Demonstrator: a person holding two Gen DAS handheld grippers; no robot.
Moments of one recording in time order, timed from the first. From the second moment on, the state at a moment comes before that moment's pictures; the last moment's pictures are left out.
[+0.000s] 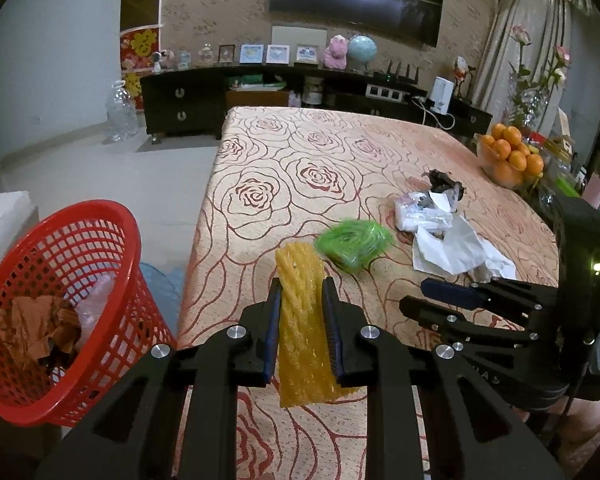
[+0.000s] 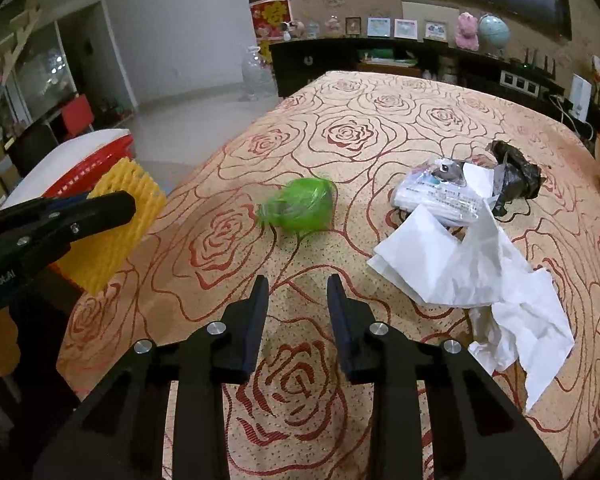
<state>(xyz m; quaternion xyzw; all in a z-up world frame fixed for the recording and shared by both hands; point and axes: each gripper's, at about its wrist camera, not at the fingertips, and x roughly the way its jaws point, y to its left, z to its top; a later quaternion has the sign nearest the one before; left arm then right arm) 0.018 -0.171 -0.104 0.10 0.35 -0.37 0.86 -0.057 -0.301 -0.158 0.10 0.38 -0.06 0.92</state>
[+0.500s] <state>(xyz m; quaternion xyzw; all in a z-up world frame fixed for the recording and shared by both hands) 0.026 -0.159 -0.098 0.09 0.35 -0.35 0.87 -0.013 -0.312 -0.150 0.09 0.37 -0.08 0.92</state>
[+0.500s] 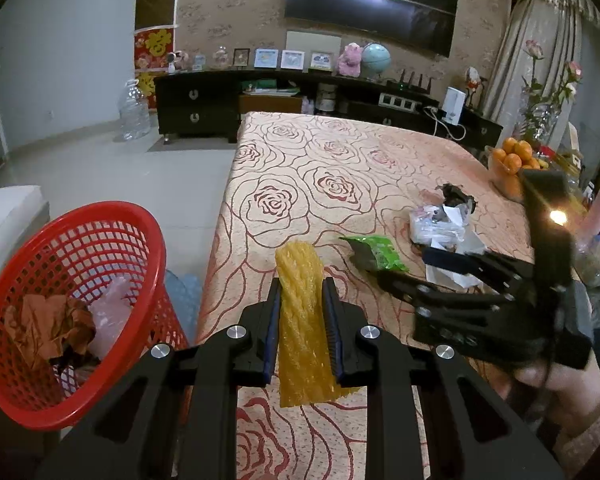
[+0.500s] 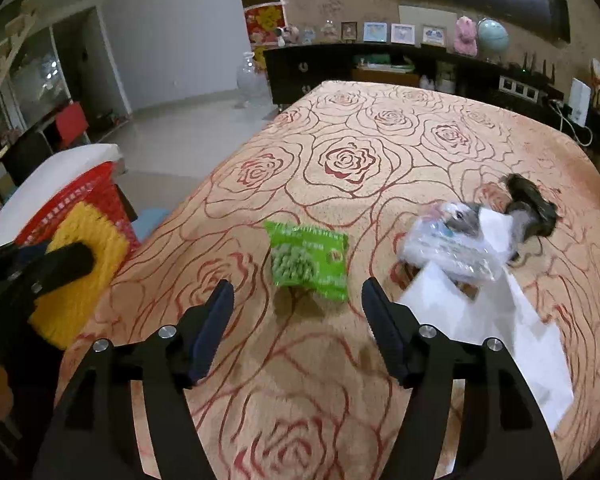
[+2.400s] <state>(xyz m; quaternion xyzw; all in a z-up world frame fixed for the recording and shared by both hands) 0.108 -0.018 -0.064 0.05 0.32 -0.18 0.93 0.074 -0.187 -0.063 0.10 0.34 0.10 0.93</state>
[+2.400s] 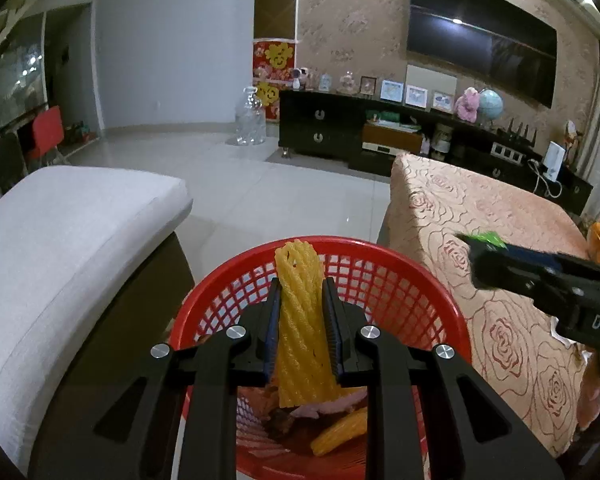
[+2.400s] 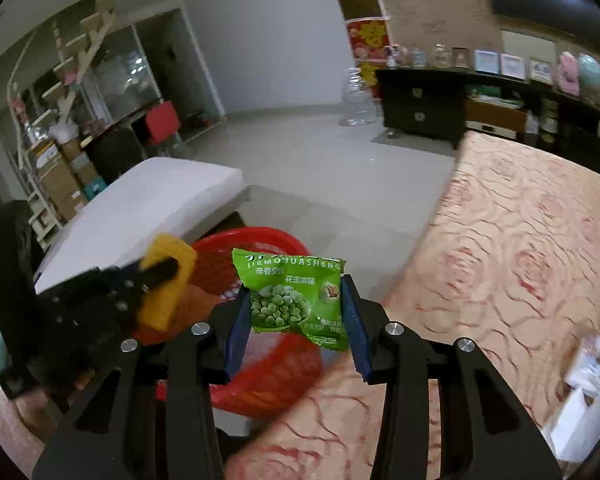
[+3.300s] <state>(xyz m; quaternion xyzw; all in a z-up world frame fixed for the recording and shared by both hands) 0.111 0.013 -0.054 -0.01 0.31 -0.16 0.94 0.078 -0.180 -0.054 0.13 0.35 0.10 0.92</state>
